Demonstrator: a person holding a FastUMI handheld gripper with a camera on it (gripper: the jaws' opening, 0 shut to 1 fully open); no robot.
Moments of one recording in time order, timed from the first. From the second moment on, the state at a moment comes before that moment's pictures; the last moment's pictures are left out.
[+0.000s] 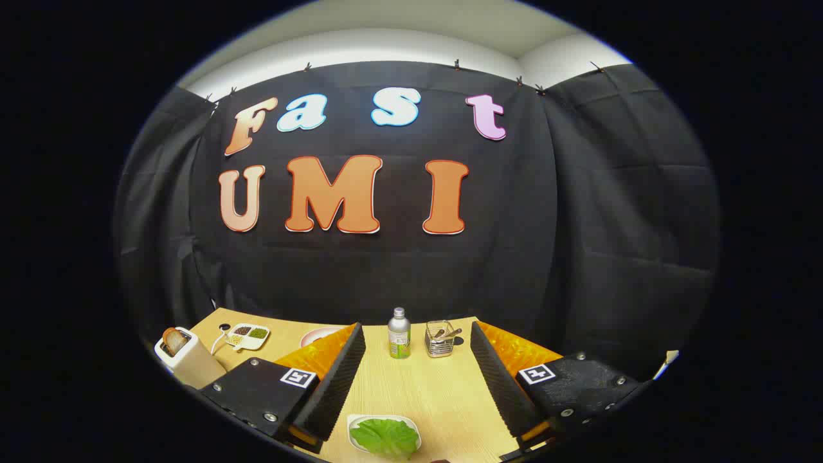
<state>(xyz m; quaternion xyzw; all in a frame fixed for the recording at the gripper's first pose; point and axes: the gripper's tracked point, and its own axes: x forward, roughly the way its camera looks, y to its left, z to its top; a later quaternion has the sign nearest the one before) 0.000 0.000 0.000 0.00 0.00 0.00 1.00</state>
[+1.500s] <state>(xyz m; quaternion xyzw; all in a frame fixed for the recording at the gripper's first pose) 0.017 0.054 -0.150 -0.11 0.28 0.09 0.95</state>
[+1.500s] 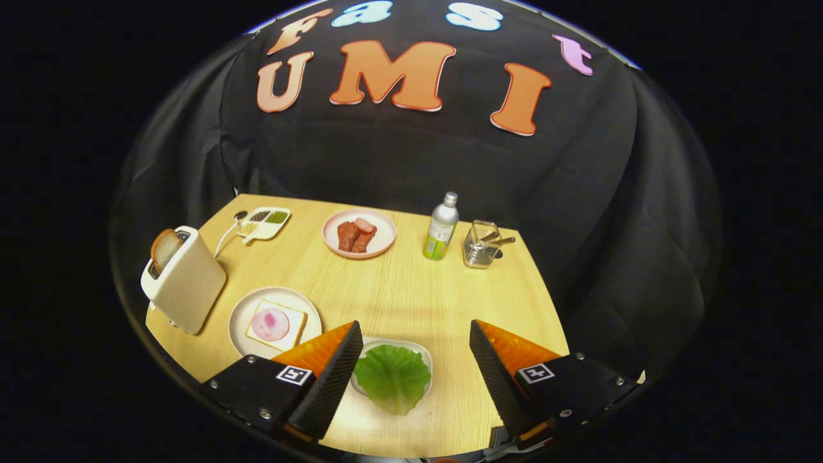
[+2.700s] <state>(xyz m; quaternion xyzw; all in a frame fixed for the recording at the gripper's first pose) 0.016 0.055 -0.351 -0.09 0.59 0.06 0.80</state>
